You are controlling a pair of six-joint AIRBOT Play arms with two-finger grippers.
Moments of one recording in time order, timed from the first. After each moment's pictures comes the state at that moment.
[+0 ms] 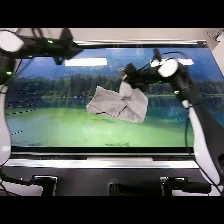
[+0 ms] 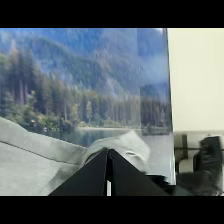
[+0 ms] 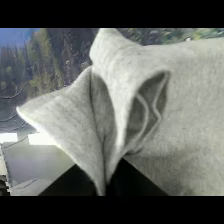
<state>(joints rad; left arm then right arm) -0.16 -1.65 2.07 0.89 -1.12 -1.97 0.30 -1.54 1.60 -1.01 0.96 2.08</state>
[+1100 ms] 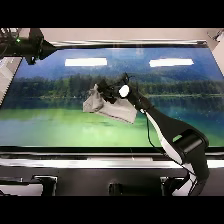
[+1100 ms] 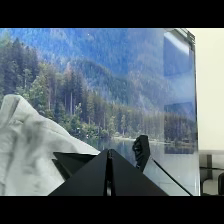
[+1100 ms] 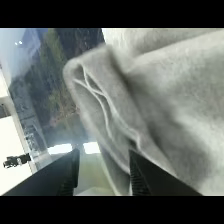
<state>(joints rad) 0.01 -1.57 2.03 0.90 -1.23 -1.90 0.53 -1.85 1.60 -0.82 0.50 2.17</state>
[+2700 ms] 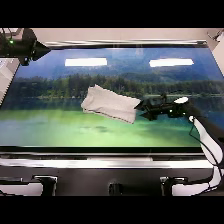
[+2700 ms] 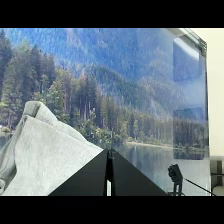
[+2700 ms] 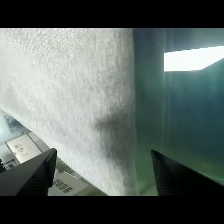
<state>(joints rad) 0.07 -1.57 2.02 0.90 -1.25 -1.86 -0.05 -1.64 1.04 -0.50 1.03 1.26</state>
